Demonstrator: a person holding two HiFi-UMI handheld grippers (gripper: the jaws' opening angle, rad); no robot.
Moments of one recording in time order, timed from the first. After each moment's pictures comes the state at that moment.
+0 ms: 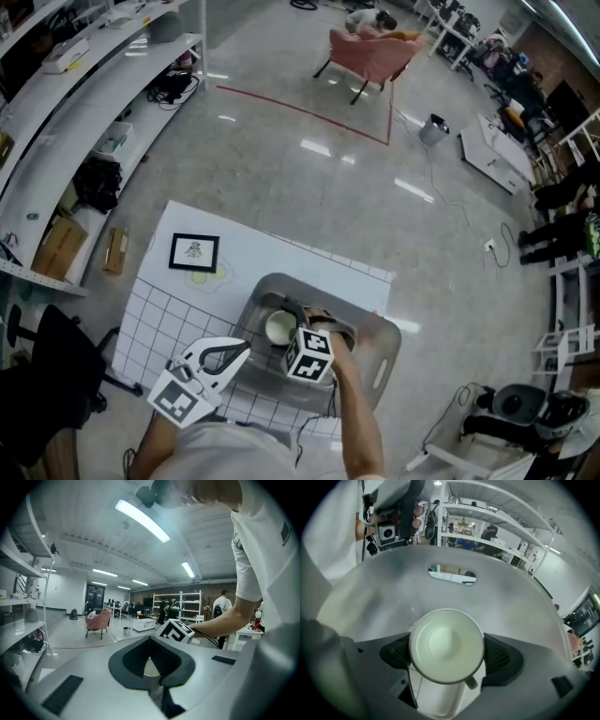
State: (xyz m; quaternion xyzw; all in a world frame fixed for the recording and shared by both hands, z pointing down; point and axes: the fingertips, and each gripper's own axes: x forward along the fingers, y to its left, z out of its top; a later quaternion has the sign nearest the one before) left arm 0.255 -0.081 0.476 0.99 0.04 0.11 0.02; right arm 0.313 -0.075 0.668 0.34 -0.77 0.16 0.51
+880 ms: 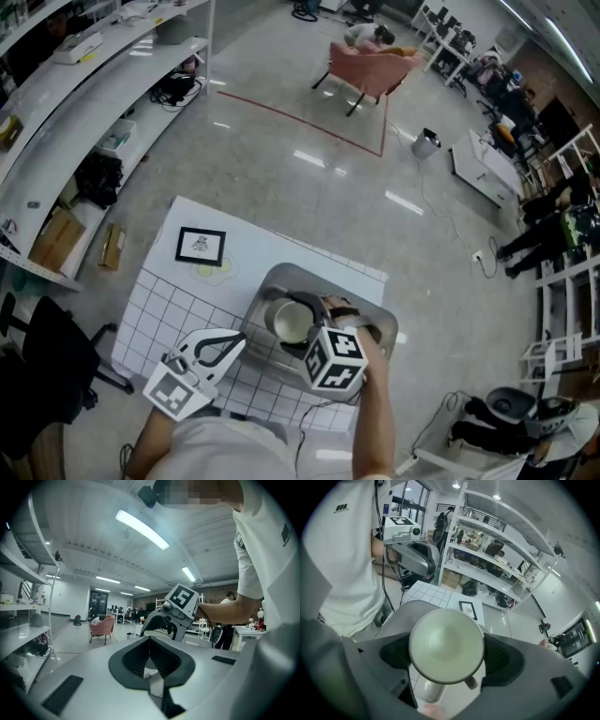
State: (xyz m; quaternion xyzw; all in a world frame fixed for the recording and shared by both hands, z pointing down) left arm 0.211 -0.081 0.448 1.00 0.02 0.06 0.01; right arm 0.286 -0.074 0.526 0.34 -0.78 0.07 0.53
